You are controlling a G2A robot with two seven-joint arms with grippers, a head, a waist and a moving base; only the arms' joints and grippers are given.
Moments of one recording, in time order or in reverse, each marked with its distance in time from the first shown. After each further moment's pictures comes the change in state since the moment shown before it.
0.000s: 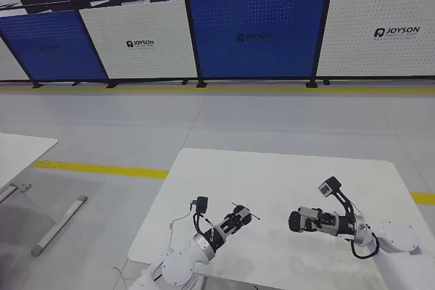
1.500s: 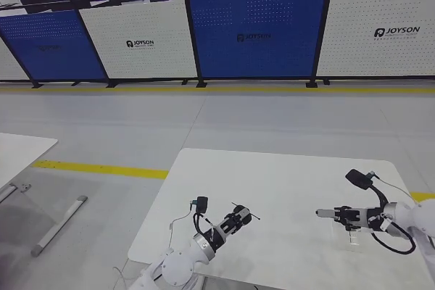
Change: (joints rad) left arm 0.000 0.000 0.000 0.000 0.000 0.000 0.000; right arm -0.028 0.132 0.228 -0.418 -0.816 0.506 0.071
